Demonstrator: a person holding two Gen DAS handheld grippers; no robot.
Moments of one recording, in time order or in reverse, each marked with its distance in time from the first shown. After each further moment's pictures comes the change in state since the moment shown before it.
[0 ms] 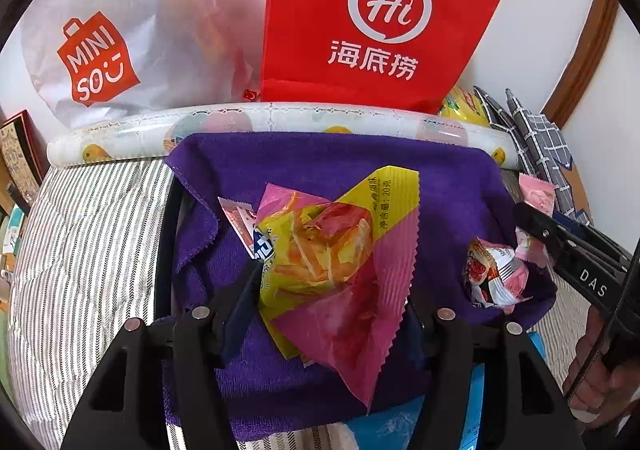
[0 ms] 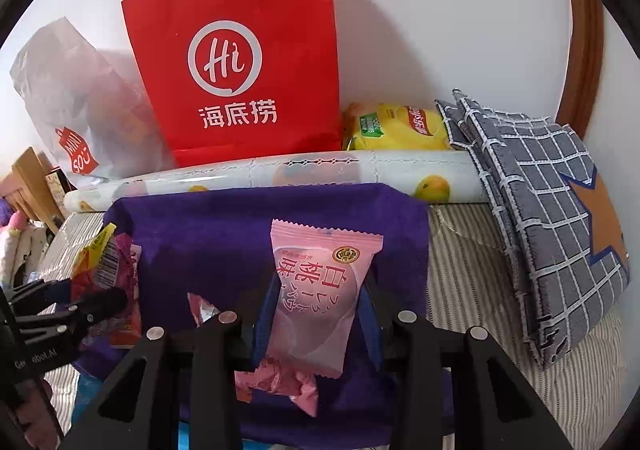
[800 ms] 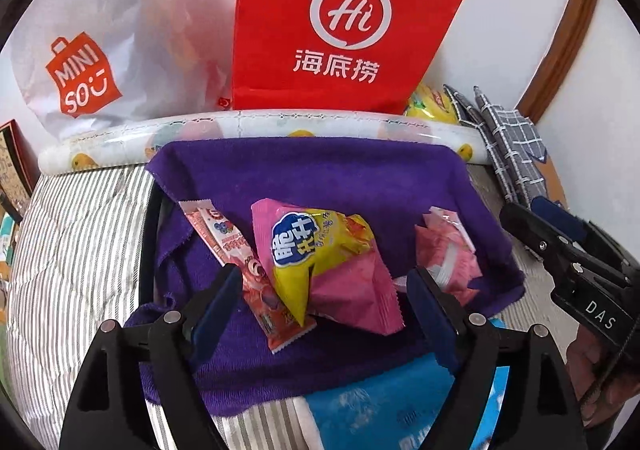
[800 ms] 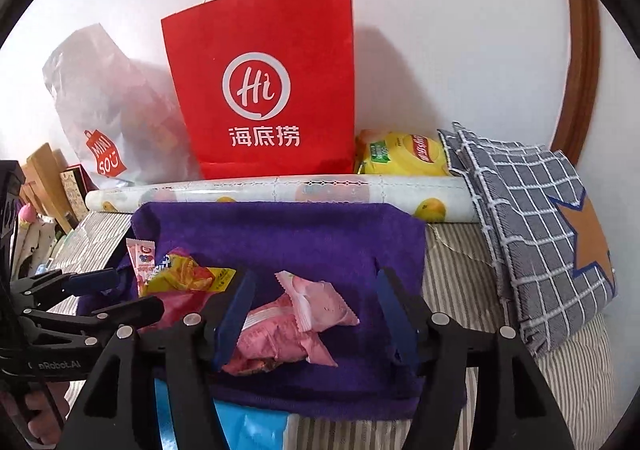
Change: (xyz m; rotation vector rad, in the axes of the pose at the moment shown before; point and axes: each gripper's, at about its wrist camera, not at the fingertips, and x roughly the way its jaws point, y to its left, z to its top) left arm -0.022 -0.017 0.001 0.018 0.006 -0.070; right arm -0.047 0.012 -0.003 -0.020 -0.058 0.014
